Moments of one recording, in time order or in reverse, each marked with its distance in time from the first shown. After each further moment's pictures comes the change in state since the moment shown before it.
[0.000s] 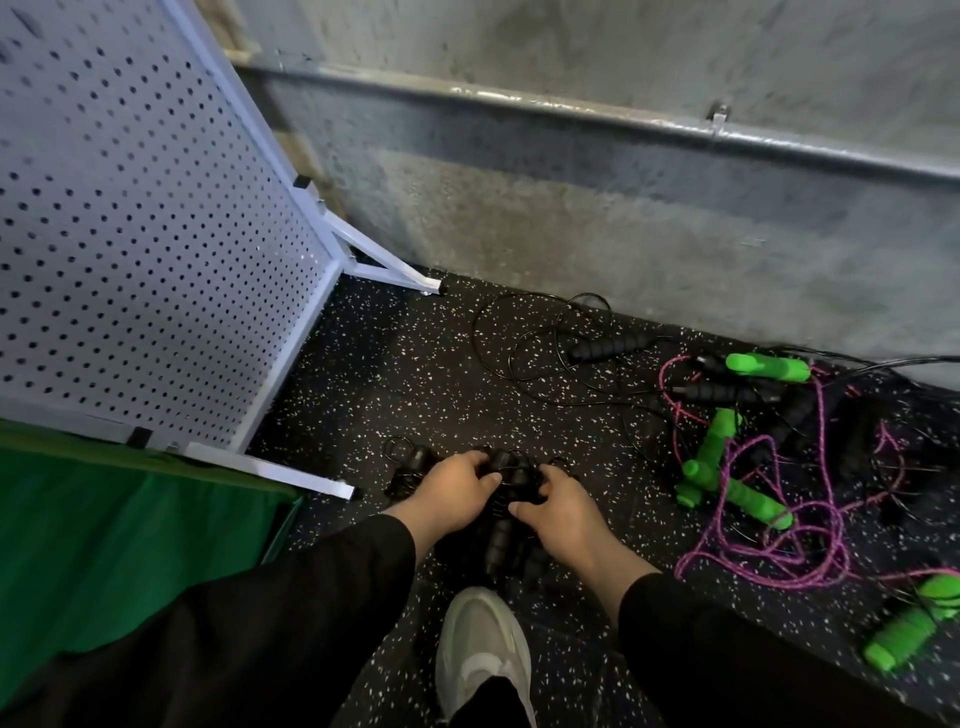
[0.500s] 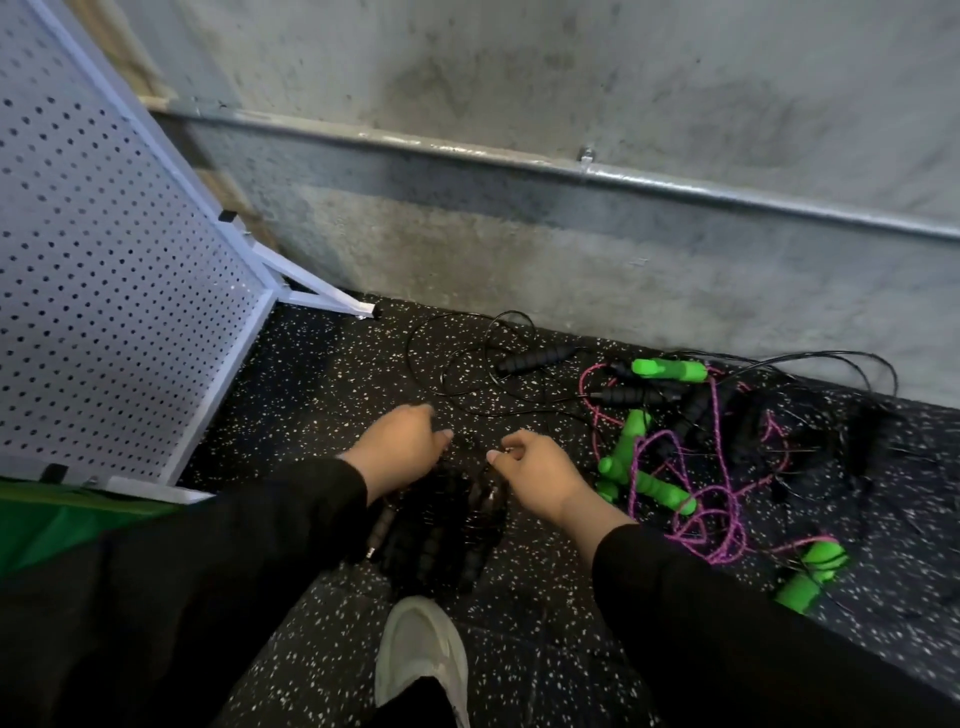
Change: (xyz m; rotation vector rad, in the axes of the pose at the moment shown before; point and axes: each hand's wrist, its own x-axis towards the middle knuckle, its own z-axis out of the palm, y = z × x) left_hand -0.024 0.086 -0.044 0.392 0.099 0.128; right_hand -0.015 -0.015 -0.087 -0.016 0.040 -0.079
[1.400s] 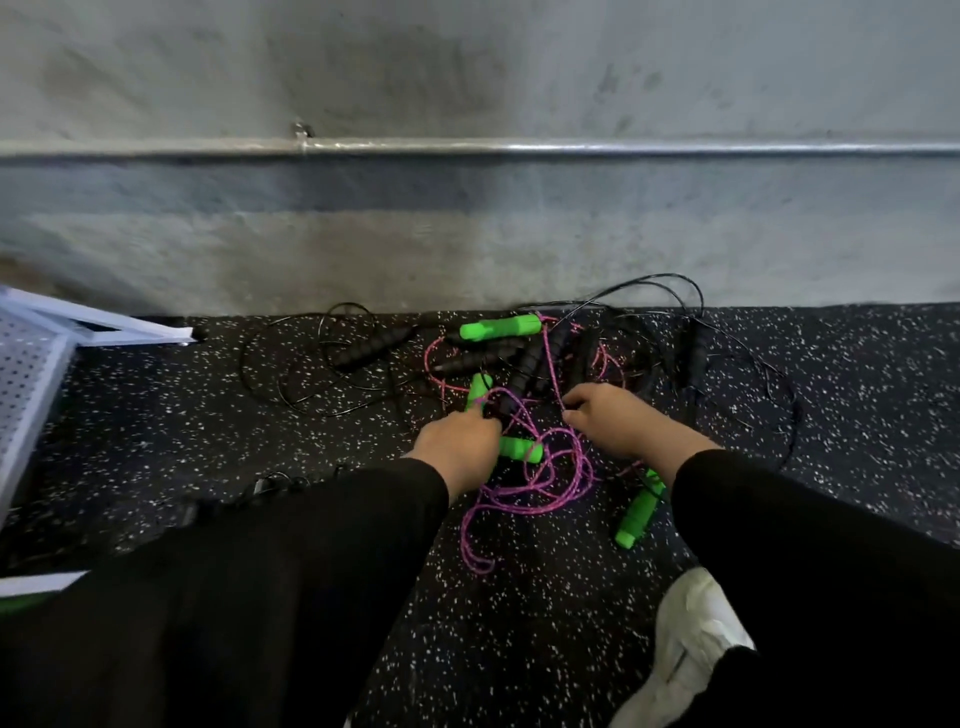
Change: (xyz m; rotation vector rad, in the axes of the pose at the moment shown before) left_hand 0.016 0.240 0.123 0.442 -0.124 0.459; right_hand -0.043 0.184 -0.223 -0.327 0.079 0.125
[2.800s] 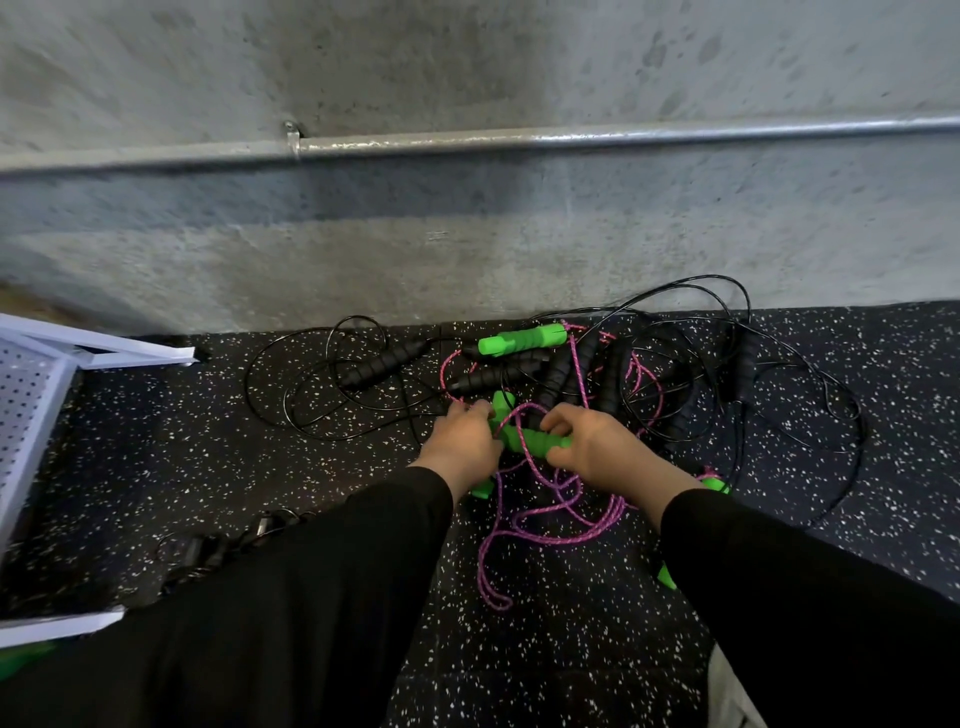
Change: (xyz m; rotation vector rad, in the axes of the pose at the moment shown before) left_hand 0.060 -0.040 0.012 -0.443 0.023 -0.233; right_hand 0.056 -0.013 0.048 0.181 0.034 -0.166
